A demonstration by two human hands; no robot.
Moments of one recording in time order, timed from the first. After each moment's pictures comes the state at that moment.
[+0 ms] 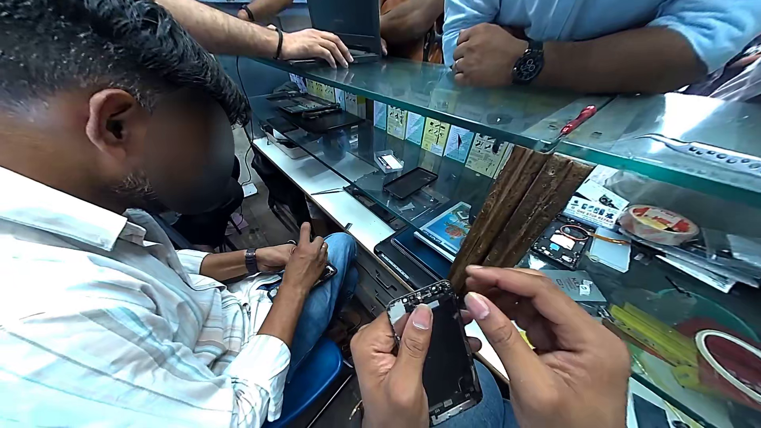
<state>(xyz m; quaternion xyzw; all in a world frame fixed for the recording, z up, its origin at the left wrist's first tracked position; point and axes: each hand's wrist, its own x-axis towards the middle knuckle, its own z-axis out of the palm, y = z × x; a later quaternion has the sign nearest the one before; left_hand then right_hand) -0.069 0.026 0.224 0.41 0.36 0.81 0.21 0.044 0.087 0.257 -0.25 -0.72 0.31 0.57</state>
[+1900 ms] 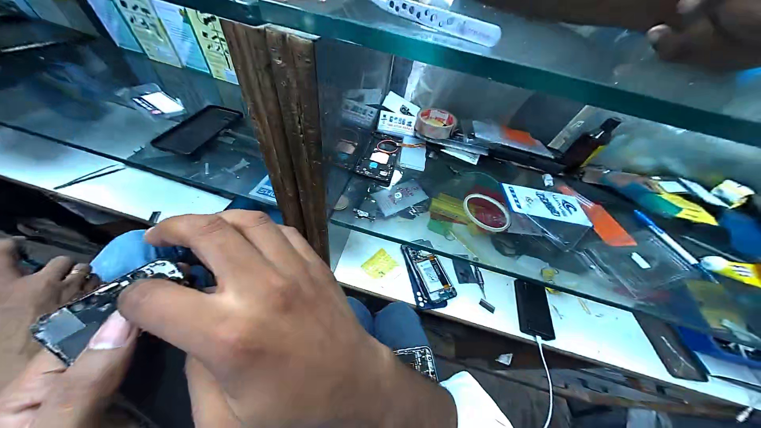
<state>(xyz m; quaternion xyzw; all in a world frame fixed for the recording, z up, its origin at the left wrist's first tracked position) -0.088 0.031 0.223 0.42 0.48 0.72 0.27 0.043 0.090 0.255 -0.26 -0.87 0.12 0.41</state>
